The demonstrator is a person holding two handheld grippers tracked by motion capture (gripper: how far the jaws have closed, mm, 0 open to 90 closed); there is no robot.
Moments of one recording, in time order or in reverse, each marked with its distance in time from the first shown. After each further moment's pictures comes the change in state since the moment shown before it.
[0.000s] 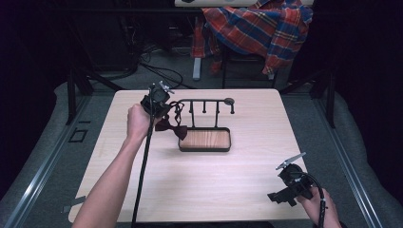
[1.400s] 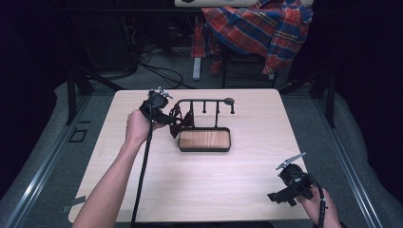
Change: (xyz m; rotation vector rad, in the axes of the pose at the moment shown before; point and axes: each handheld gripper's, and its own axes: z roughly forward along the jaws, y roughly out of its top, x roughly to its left) left arm -0.002 -0.014 0.006 0.044 -0.002 -0.043; right arm 0.000 0.000 0.000 -0.002 0.001 0.001
